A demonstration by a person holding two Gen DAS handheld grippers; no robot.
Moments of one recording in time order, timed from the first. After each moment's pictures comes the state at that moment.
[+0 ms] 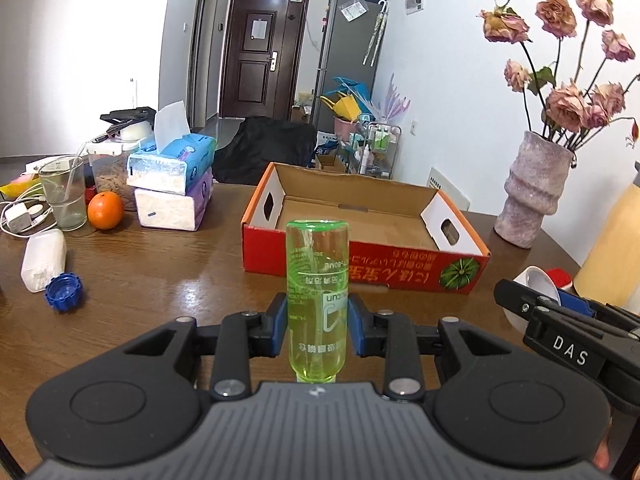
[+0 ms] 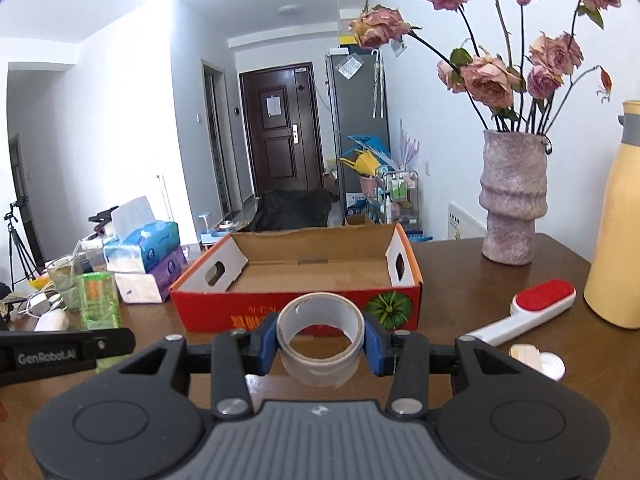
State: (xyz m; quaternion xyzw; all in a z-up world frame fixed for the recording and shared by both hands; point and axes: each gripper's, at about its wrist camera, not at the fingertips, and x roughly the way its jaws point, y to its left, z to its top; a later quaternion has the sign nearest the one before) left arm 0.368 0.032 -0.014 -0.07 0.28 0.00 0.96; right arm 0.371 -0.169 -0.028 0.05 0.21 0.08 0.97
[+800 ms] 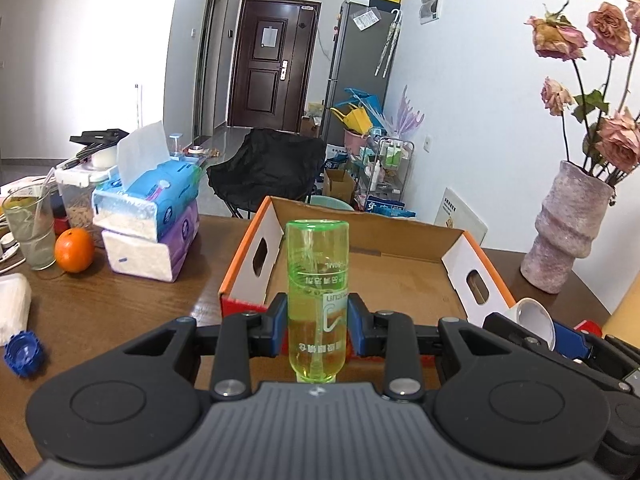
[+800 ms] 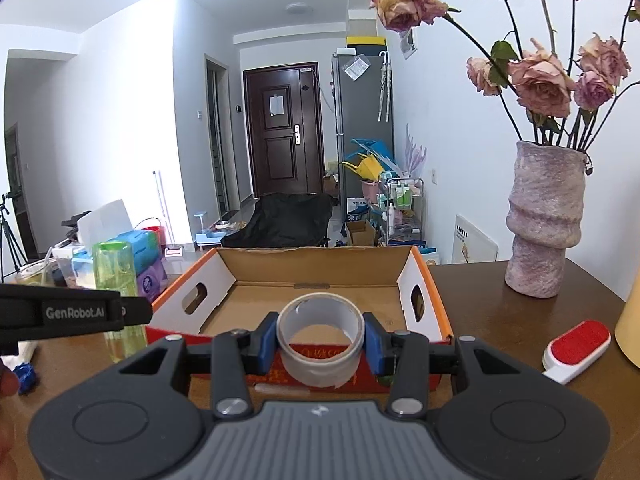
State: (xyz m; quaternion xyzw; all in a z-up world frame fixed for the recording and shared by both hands) left arm 0.475 0.033 -0.011 -0.08 0.26 0.02 0.96; right arm 0.463 -0.151 -0.034 0.03 0.21 0.08 0.97
